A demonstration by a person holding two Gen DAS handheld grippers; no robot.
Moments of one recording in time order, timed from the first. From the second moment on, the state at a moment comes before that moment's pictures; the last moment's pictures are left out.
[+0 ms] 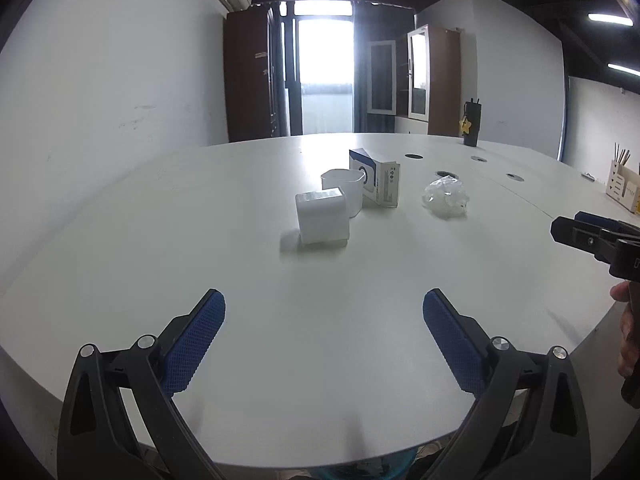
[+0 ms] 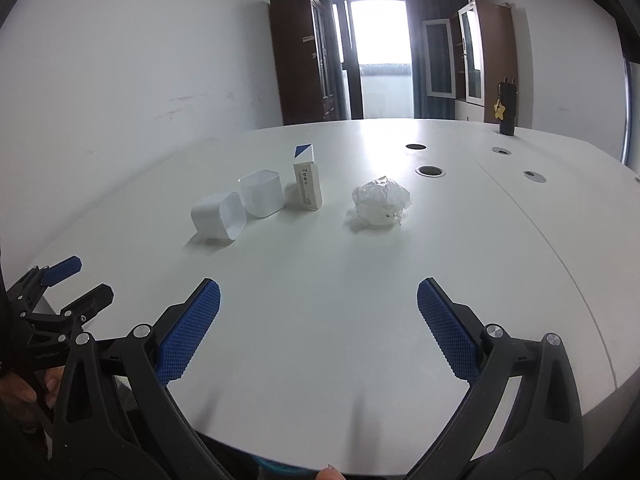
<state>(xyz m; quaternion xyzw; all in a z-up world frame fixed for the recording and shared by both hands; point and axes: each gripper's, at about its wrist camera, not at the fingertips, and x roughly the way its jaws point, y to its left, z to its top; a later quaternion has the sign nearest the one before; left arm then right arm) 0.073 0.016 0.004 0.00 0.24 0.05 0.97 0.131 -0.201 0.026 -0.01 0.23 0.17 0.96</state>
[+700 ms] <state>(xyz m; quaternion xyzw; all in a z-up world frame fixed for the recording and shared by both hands) 0.219 0.026 0.016 -0.01 0.34 0.11 0.94 0.295 -0.190 0.044 -0.02 0.31 0.13 0.94</state>
